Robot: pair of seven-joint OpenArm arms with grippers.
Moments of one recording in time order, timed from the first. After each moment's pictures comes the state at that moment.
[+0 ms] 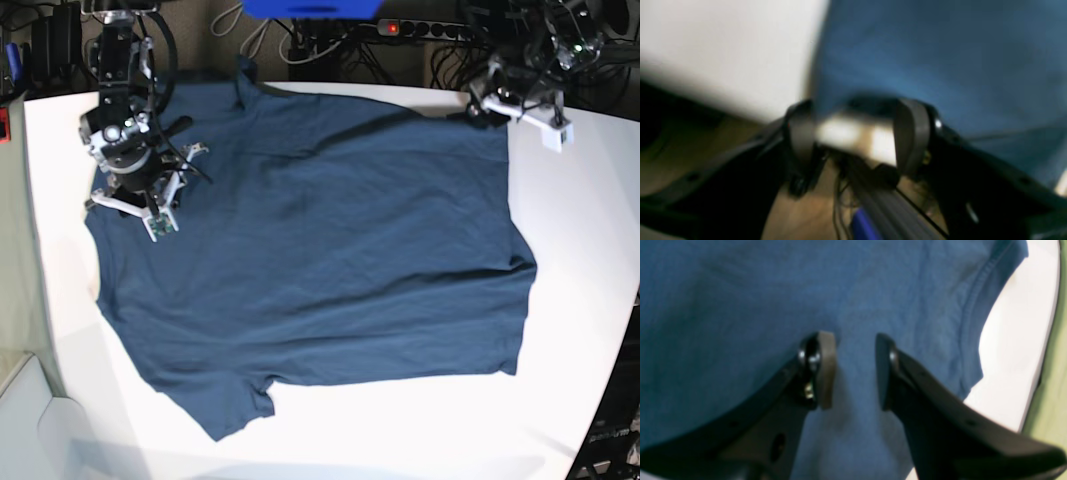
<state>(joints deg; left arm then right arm) 25.7 0.6 -31.2 107.8 -35.6 -8.2 61.6 -12.2 5.9 8.5 99.7 -14.9 25.5 -36.6</state>
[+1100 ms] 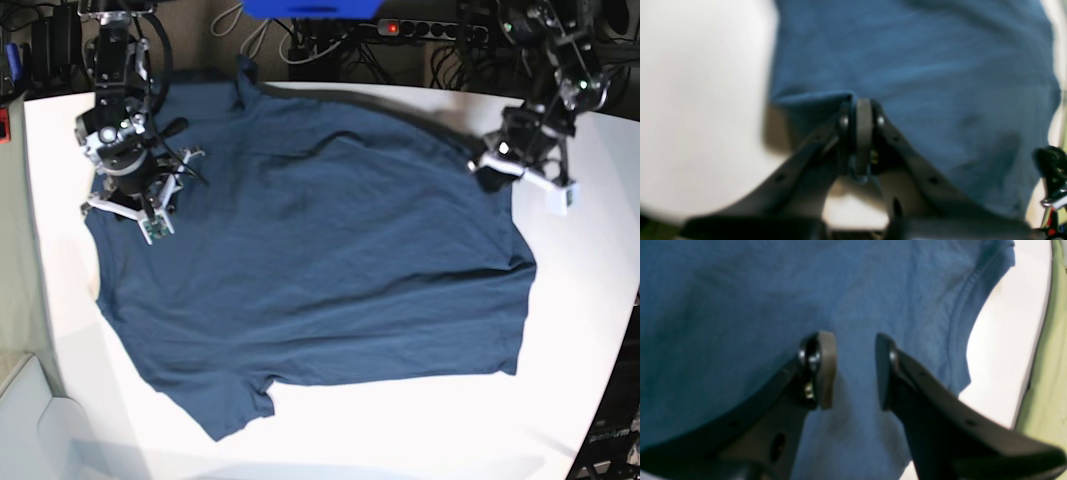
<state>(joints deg) 16.0 1.0 -27.1 113.0 -34.4 -7.6 61.2 -12.0 6.7 8.7 99.7 -14.9 25.5 -36.1</state>
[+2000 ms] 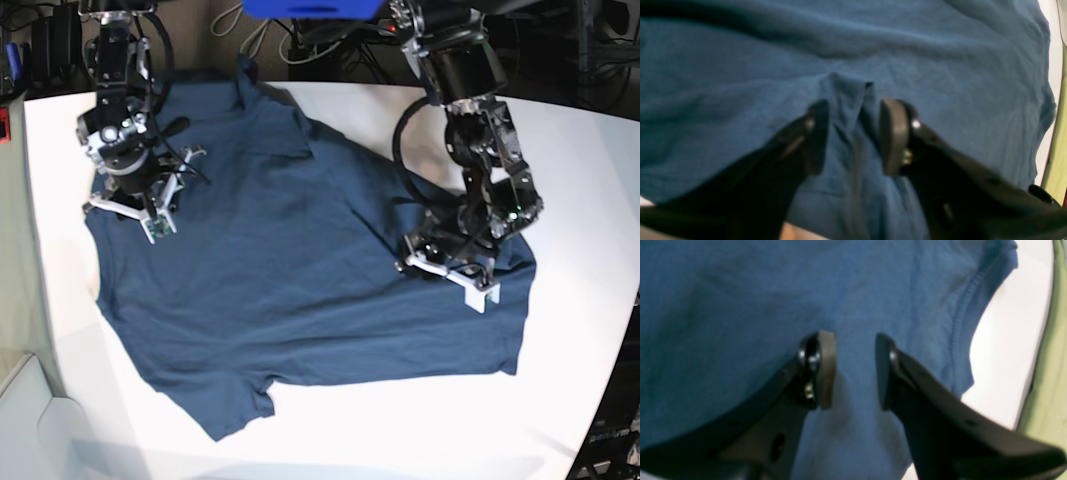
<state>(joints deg) -8.4 8.3 -21.8 88.3 -17.9 -7.4 61.7 -12.2 6.7 8.4 99.7 -15.1 25.5 -36.2</state>
